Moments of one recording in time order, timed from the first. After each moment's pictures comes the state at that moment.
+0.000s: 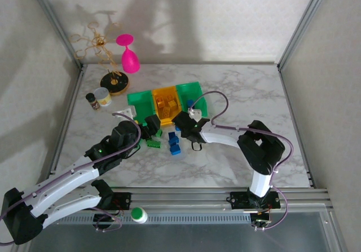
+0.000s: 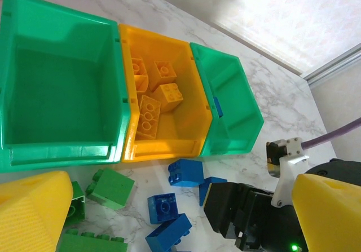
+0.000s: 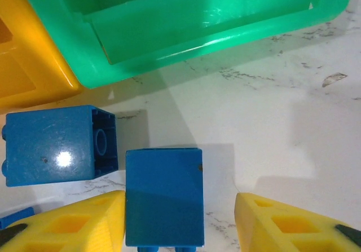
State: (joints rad) left arm -0.74 0.86 0.62 -0.19 -0.40 -0.82; right arm 0.90 1.79 1.08 -0.43 0.42 0.84
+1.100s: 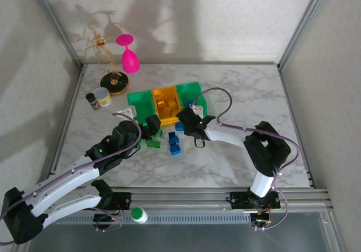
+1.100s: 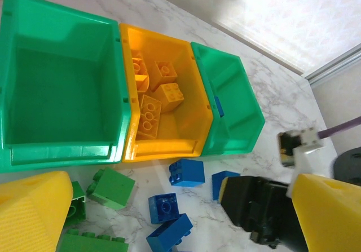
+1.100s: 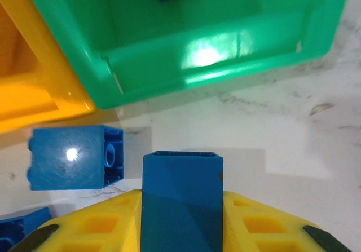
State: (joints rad) left arm -0.74 0.87 0.62 -0.19 -0.41 -0.82; right arm 0.85 1.73 1.08 -0.42 0.37 0.74
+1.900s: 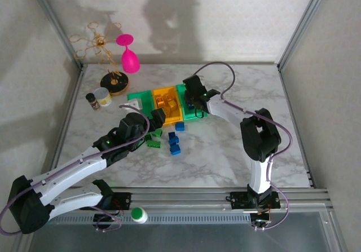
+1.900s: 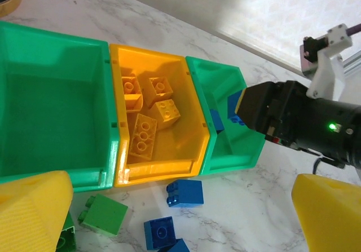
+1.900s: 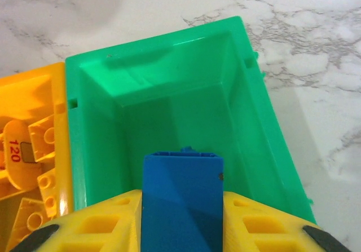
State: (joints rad) left arm -0.73 1.01 0.72 -0.15 -0.44 -0.76; right arm 0.64 1.94 1.47 -0.38 0.29 0.50
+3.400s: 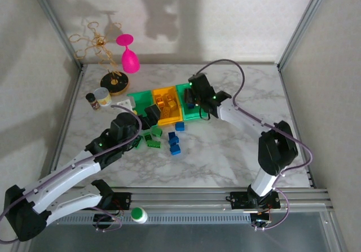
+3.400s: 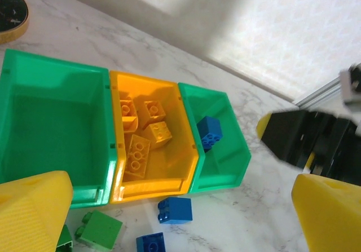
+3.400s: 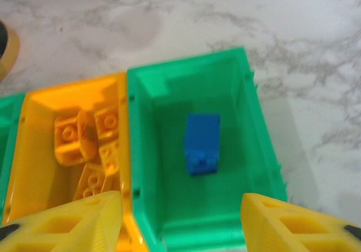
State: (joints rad) left arm -0.70 0.90 0.72 -0.16 -0.43 -0.76; right arm 0.69 1.69 1.33 -0.42 0.26 0.49
